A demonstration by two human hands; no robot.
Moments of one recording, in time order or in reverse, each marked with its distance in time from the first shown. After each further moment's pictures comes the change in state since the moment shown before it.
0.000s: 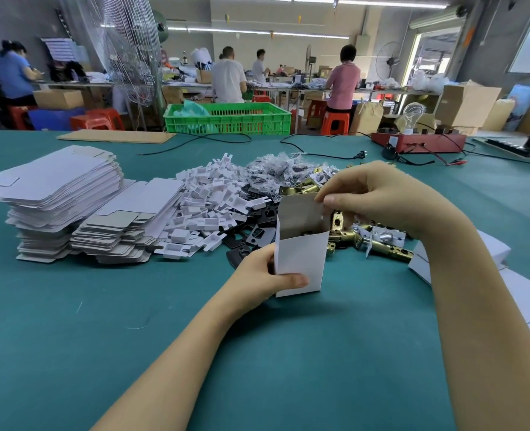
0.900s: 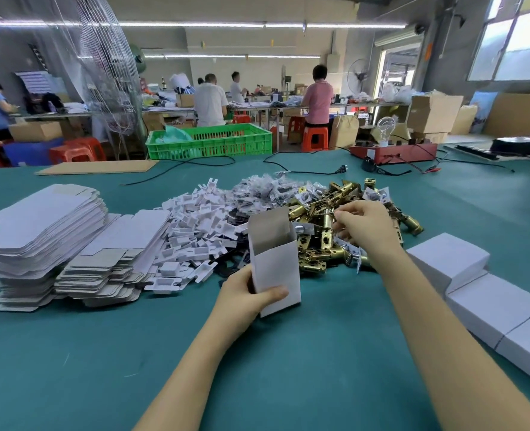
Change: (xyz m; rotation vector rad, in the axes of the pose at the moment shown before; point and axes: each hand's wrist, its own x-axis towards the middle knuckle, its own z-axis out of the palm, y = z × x) left_hand 0.003 -0.001 -0.009 0.030 0.183 -0.025; right_hand 0.036 0.086 0.029 0.283 0.647 0.326
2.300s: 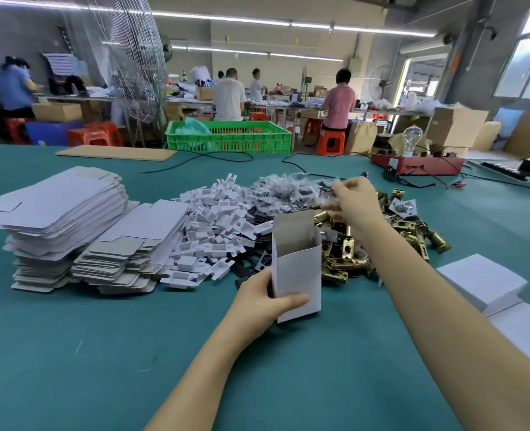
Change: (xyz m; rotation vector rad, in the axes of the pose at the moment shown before) left_hand 0.006 -0.004 -0.011 0.032 -0.067 -0.003; right_hand 0.052 -0.033 0.063 0.295 -0.073 0.090
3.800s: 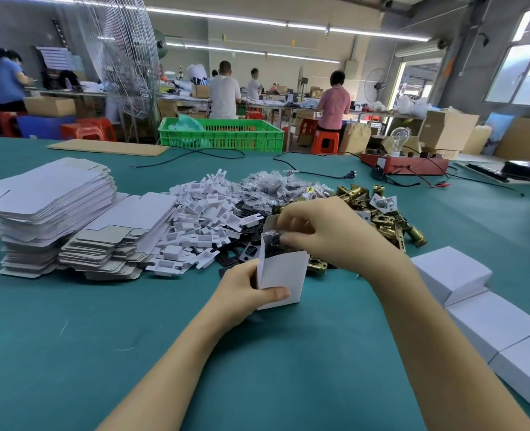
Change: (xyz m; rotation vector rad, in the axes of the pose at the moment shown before) left_hand -0.003 0.000 0.008 0.036 0.004 0.056; right_hand -0.127 -0.058 -0.025 -0.923 -0.554 -0.579
